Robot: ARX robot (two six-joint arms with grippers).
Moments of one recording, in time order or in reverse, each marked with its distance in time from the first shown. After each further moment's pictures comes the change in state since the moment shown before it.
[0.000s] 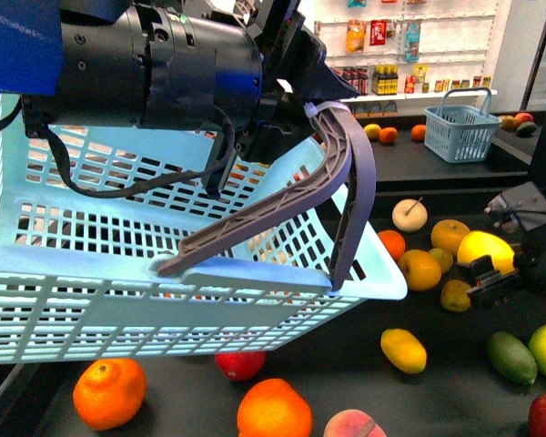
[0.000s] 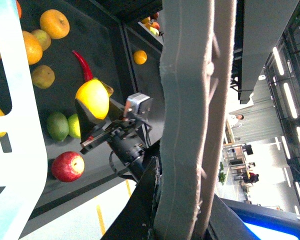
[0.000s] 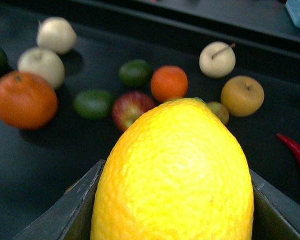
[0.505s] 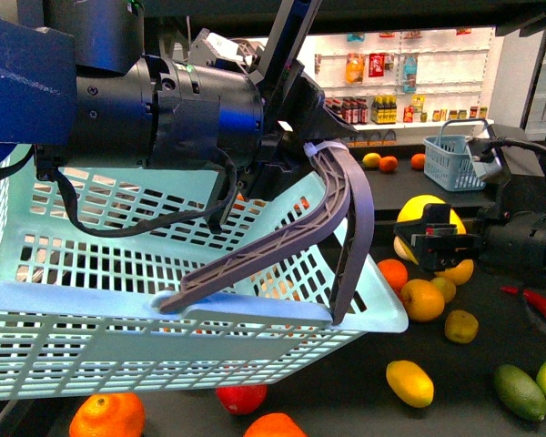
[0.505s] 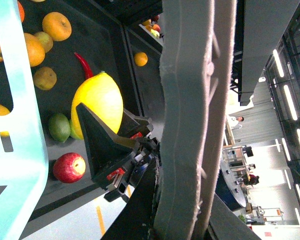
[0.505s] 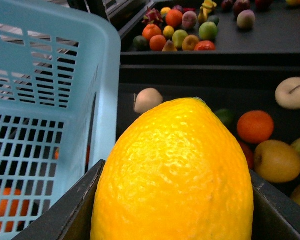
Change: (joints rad) left arm -0.001 0.000 0.000 0.000 -0.003 0.000; right arm 0.203 -0.282 -0.191 0.006 0.020 0.355
